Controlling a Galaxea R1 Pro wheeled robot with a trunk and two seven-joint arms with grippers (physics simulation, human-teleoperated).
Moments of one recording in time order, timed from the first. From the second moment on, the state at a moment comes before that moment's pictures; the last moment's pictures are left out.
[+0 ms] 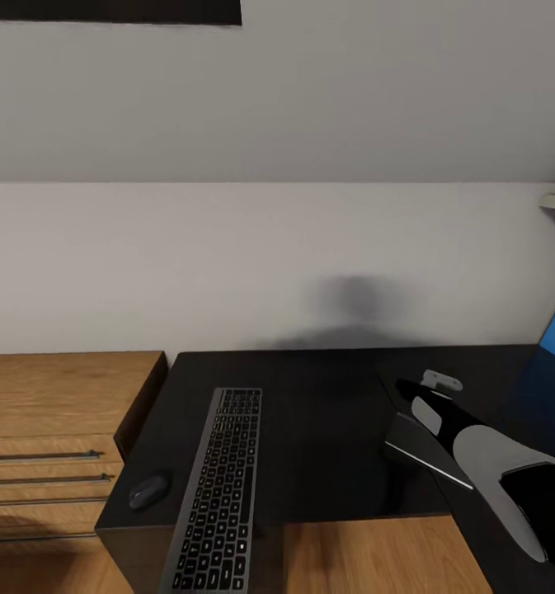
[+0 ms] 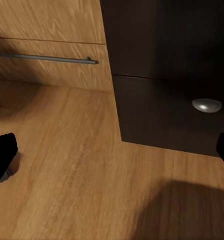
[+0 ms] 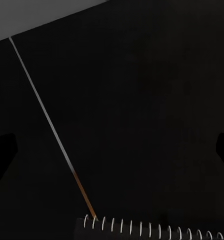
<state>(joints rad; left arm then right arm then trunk) 0.00 -0.02 -0.02 -0.03 0.10 -1.05 0.22 -1.04 -0.18 0.33 -0.16 -0.67 0.02 -0.25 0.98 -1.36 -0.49</state>
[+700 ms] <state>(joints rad) 0.00 -0.02 -0.02 -0.03 0.11 -1.05 0.22 -1.04 -0.18 0.34 -0.16 -0.67 0.02 -0.26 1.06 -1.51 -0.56</state>
